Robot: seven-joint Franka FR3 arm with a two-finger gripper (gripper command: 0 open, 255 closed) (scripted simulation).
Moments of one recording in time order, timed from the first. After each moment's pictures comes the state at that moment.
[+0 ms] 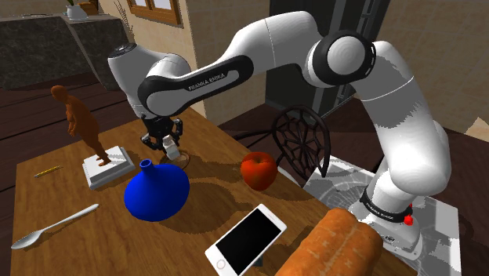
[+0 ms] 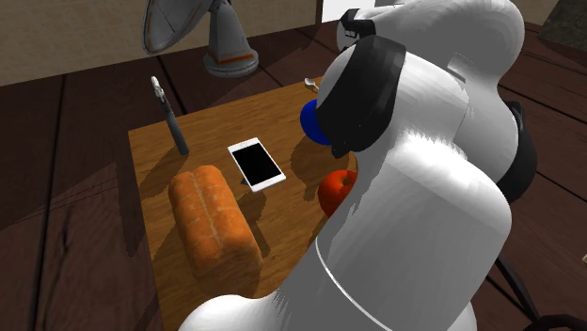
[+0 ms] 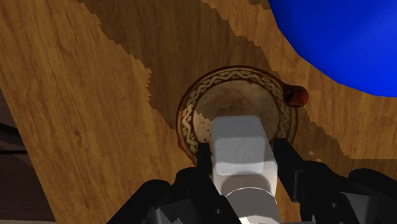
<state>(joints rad) 0.04 0.73 0.69 -1.25 -0.60 1.80 0.93</state>
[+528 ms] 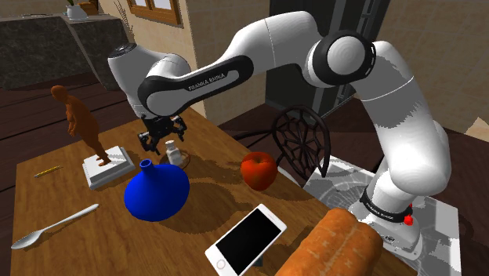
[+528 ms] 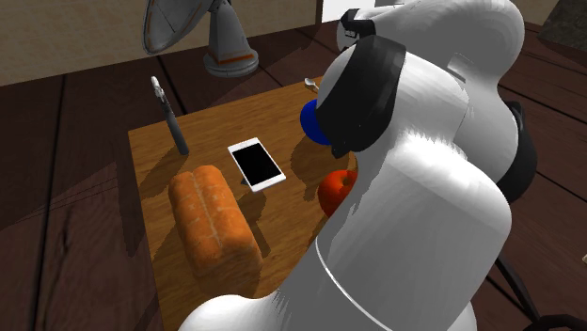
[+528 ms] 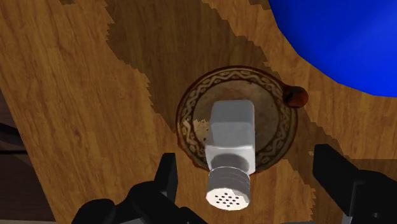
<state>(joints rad) 0.04 0.73 0.69 -1.25 -0.60 1.80 0.93</state>
